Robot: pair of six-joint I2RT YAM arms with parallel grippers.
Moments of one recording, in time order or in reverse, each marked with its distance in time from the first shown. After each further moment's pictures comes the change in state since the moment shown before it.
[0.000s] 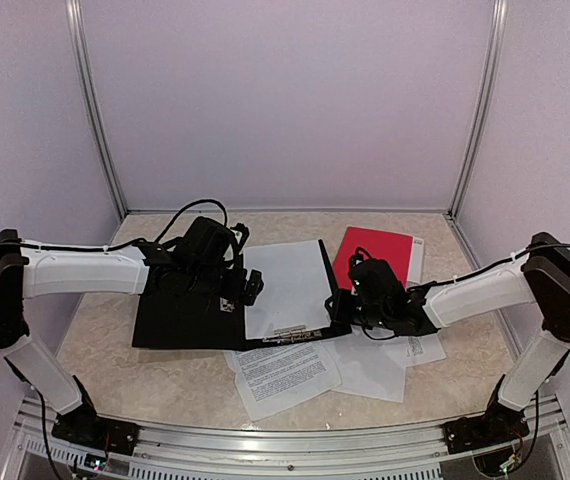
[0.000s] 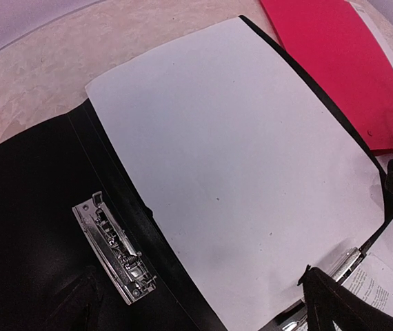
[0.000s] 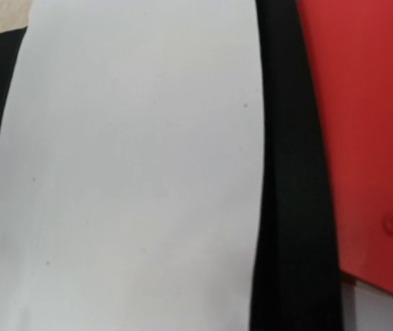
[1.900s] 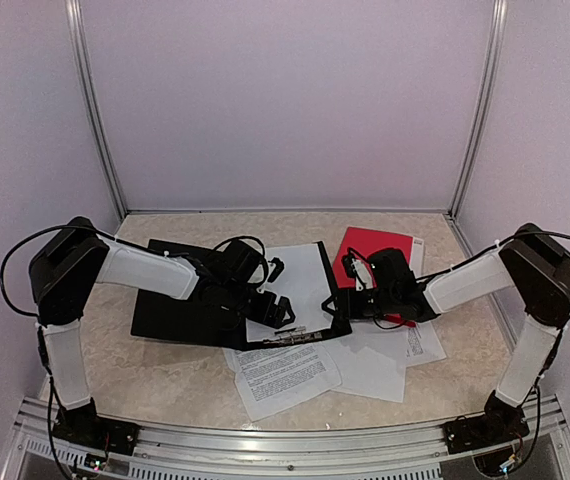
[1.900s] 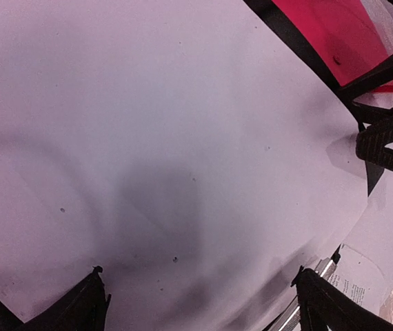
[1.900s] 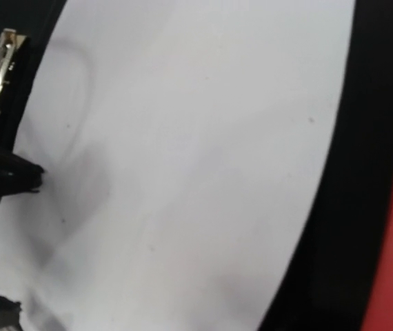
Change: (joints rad) left arm 0.013 0.344 0.097 0.136 0.403 -0.060; right arm -0.215 0.107 0.002 0.105 -0.480 -0.281
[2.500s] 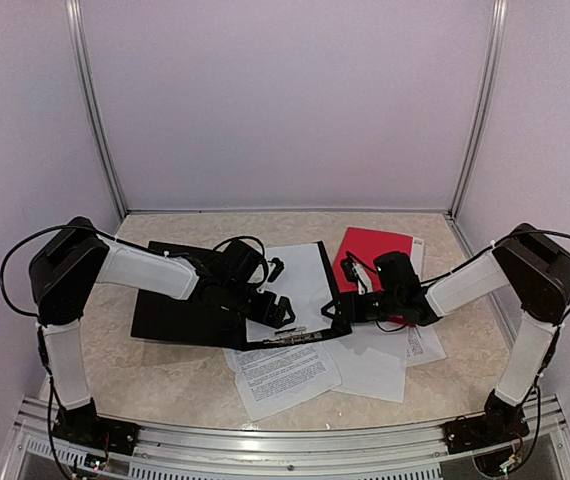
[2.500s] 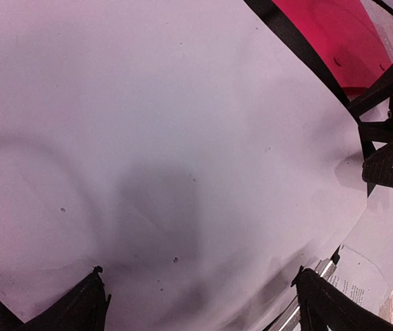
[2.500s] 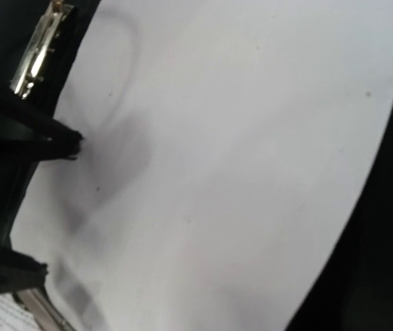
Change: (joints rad) left arm 0.000 0.000 0.000 0.003 -0.002 -0.006; right arm -0.035 0.031 -0.043 0.110 -0.158 -0.034
